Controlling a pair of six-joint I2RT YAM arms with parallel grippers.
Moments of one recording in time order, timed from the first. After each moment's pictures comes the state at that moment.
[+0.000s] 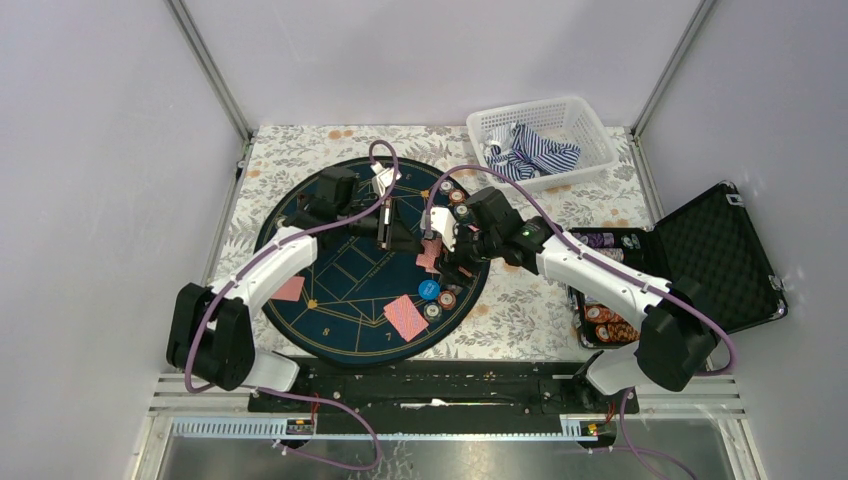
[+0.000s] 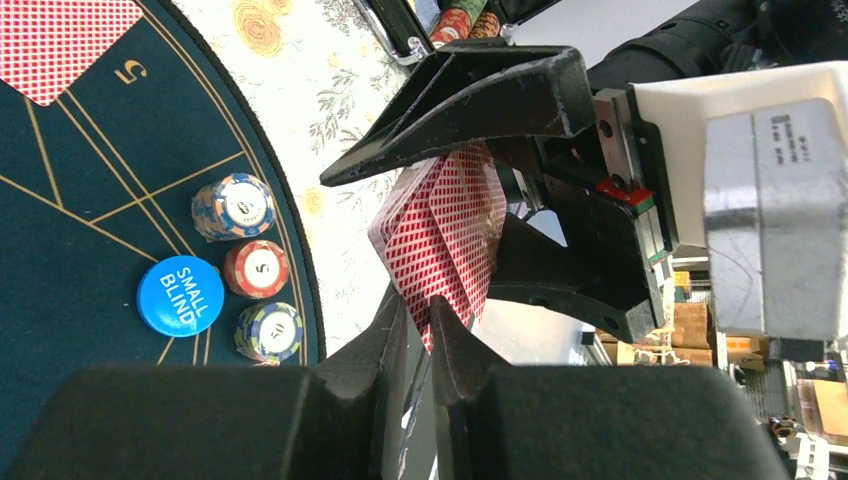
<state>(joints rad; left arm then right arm) -0.38 1.41 0.98 -0.19 1.04 -0.44 0.74 1.44 1.10 -0.48 -0.45 -0.48</state>
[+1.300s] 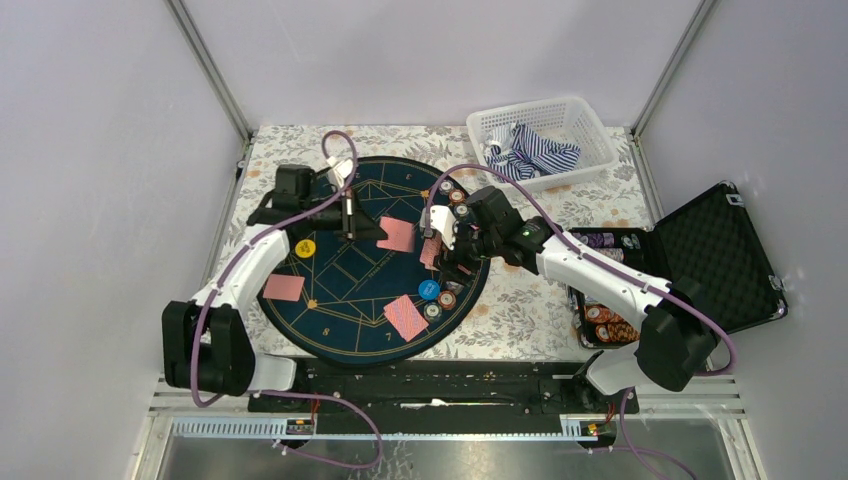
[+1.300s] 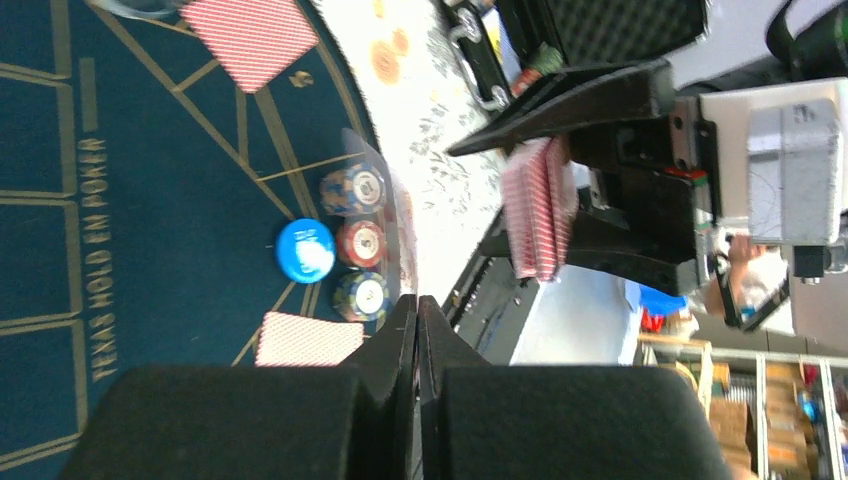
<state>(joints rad) -0.16 1.35 1.00 -0.38 1.04 -0.30 0.74 1.44 1.10 -0.46 -0.43 -0.49</state>
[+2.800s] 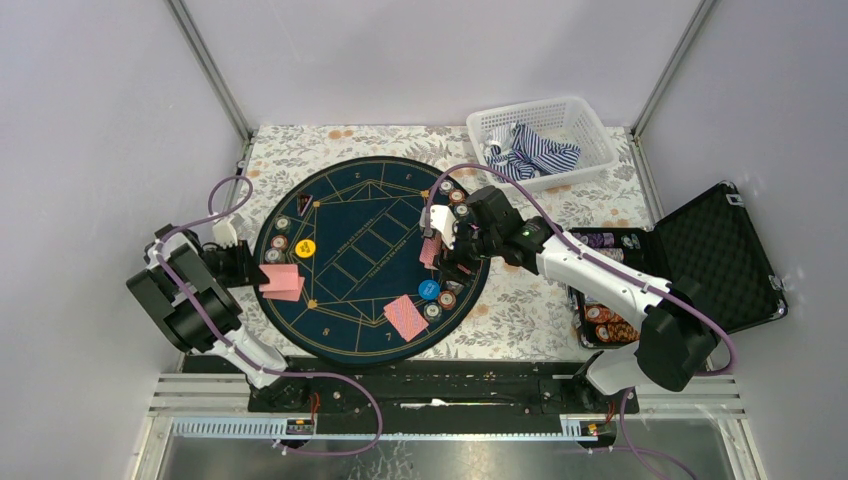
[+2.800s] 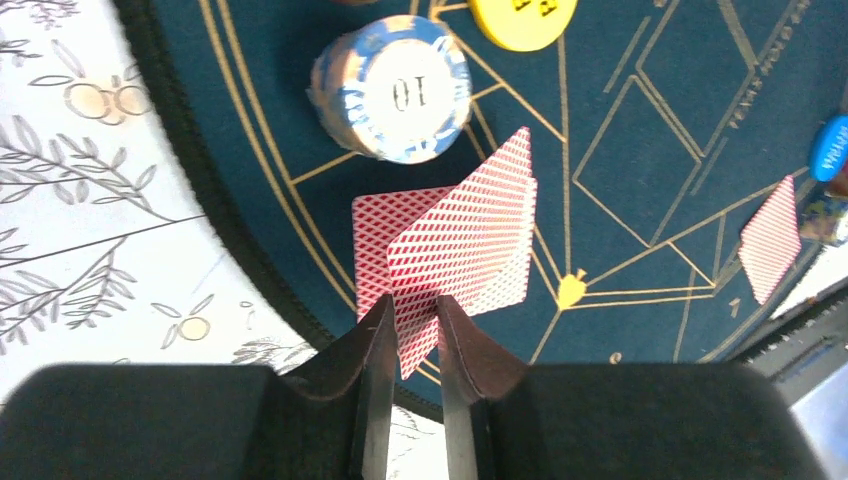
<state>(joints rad) 0.73 1.69 1.04 -0.88 0.72 0.68 0.74 1.44 1.10 -0.45 -0.43 -0.48</state>
